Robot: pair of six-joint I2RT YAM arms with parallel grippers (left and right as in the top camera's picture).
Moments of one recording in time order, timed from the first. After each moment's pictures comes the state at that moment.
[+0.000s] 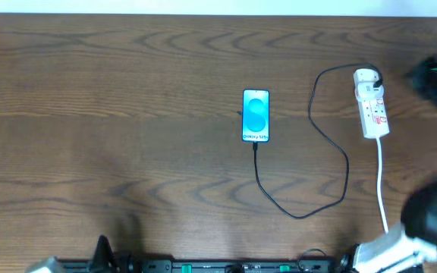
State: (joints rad) left arm 0.14 0.06 1.12 -1.46 -0.06 -0.30; right arm -0.42 1.80 1.75 -0.99 -0.07 0.57
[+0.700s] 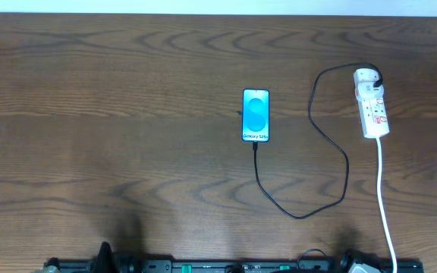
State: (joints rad) left arm 0.06 0.01 1.12 -1.46 -0.06 -0.30; right arm -0.39 1.01 1.78 -0.83 -0.39 0.47
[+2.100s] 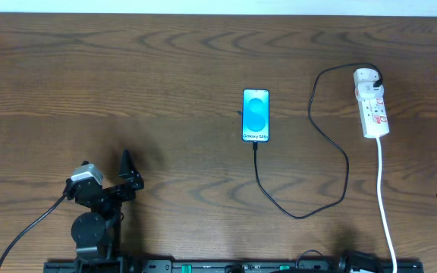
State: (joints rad) left arm 0.06 0.01 0.07 -0.18 -0.06 -0.31; right arm -0.22 0.79 1.77 -0.85 -0.39 0.42
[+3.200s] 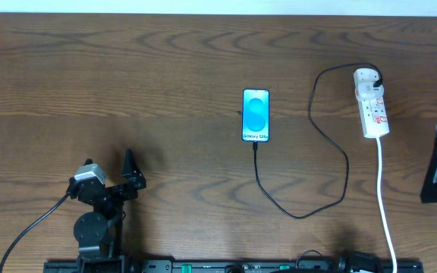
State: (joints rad) left arm 0.06 0.01 0.02 -0.12 -0.03 -0.30; right arm -0.21 0.78 1.77 -0.80 -0.40 0.42
